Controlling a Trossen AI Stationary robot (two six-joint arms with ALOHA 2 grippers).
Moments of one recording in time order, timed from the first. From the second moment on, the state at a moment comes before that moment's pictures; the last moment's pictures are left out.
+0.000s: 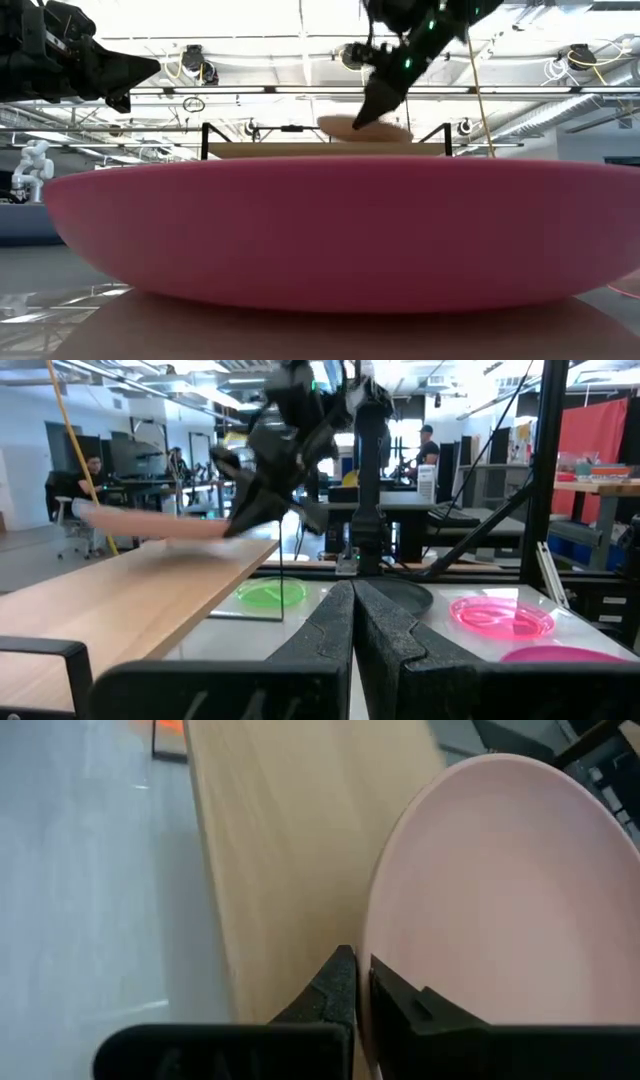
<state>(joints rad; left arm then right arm) 0.25 0.01 0.01 0.16 0.18 0.00 -0.31 1.53 1.11 -0.27 0.31 -0.36</state>
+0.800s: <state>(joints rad) 0.25 0.01 0.01 0.16 0.18 0.00 -0.16 1.39 1.03 -0.09 0.31 -0.38</state>
